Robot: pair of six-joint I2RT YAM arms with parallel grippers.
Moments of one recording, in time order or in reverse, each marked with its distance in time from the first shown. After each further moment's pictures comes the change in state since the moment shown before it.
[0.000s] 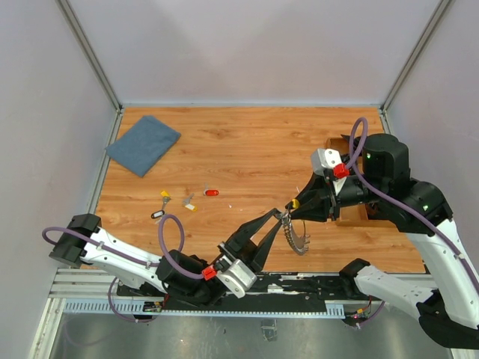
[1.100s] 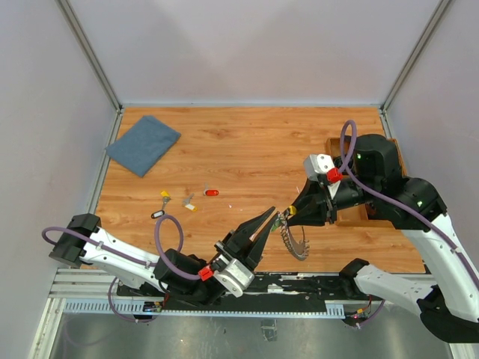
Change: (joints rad) left arm 0.000 -0.001 0.010 0.041 -0.005 0.063; right arm 0.049 0.023 0.000 -0.053 -0.021 -0.052
